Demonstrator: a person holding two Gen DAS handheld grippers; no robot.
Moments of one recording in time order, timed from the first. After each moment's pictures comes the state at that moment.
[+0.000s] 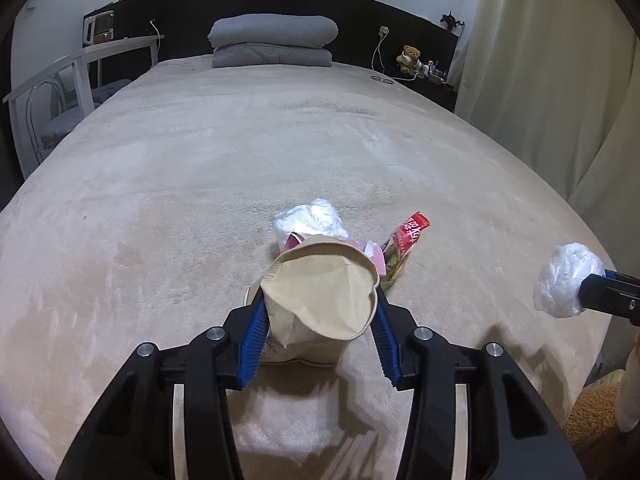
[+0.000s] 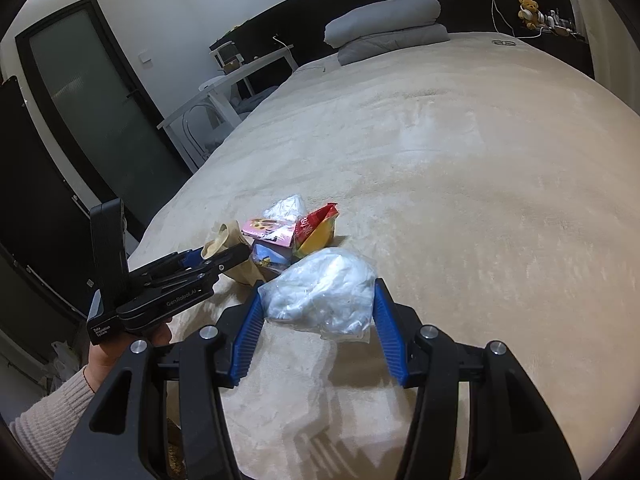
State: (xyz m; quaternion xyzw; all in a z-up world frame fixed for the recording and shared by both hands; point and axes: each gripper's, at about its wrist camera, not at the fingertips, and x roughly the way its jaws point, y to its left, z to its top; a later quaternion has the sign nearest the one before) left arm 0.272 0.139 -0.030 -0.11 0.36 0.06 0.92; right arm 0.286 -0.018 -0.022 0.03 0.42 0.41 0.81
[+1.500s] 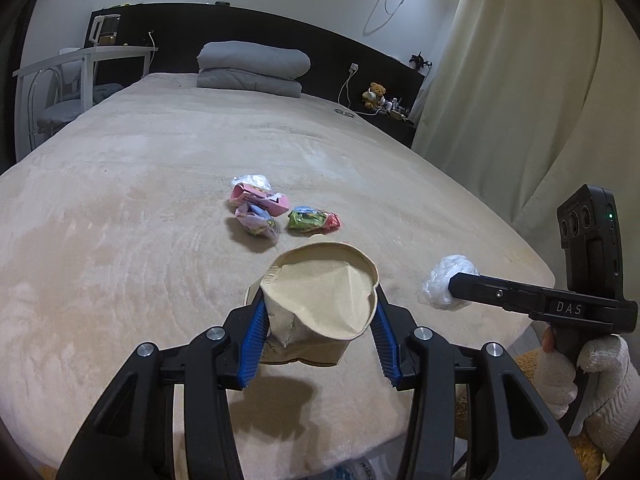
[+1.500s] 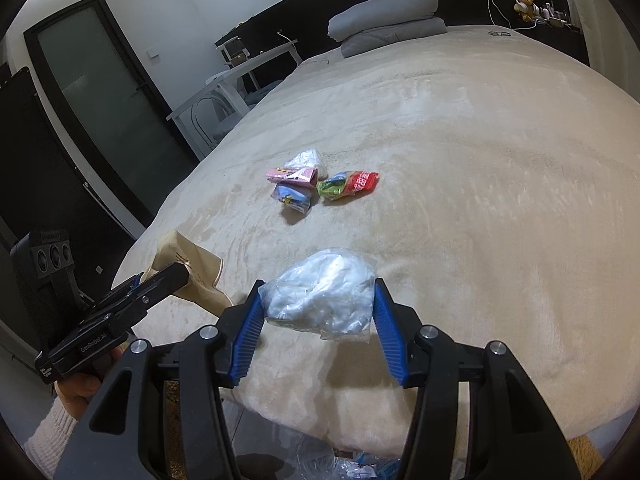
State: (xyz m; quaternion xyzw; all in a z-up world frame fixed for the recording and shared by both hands) left arm 0.129 0.068 -0.007 -0.16 0.29 0.01 0.94; right arm 0.213 -0.050 -0.038 0.04 0.43 0.41 0.80
